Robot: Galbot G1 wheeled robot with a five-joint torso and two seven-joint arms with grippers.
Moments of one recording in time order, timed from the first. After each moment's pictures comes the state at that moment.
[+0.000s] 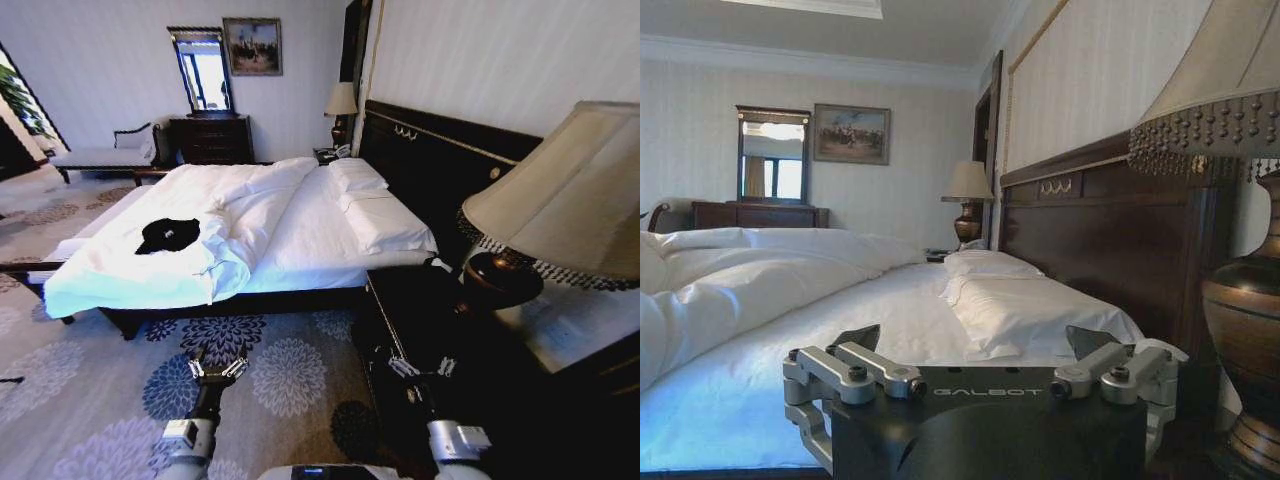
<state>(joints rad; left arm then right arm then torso) 1.88 -1.40 -0.51 -2.24 -0.15 -0.10 -0.12 -1.89 1.60 0.66 2.22 0.03 0.22 -0.07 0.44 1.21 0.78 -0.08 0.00</state>
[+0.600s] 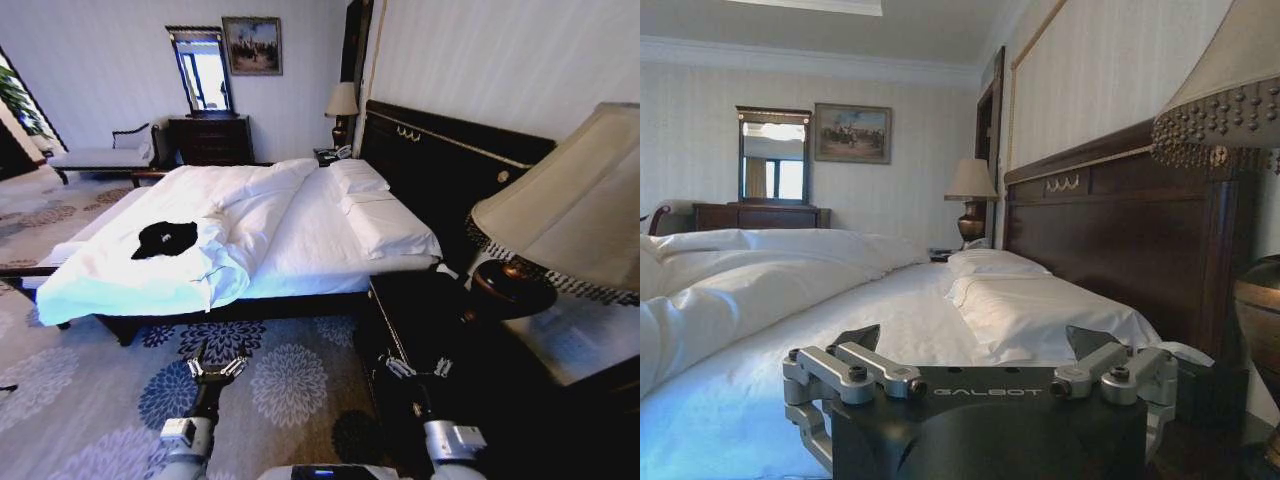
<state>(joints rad) 1.88 -1.39 -0.52 -2.24 -0.16 -0.10 -0.11 -1.89 1.61 0.64 2.21 0.02 0.22 -0.07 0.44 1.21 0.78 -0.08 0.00</state>
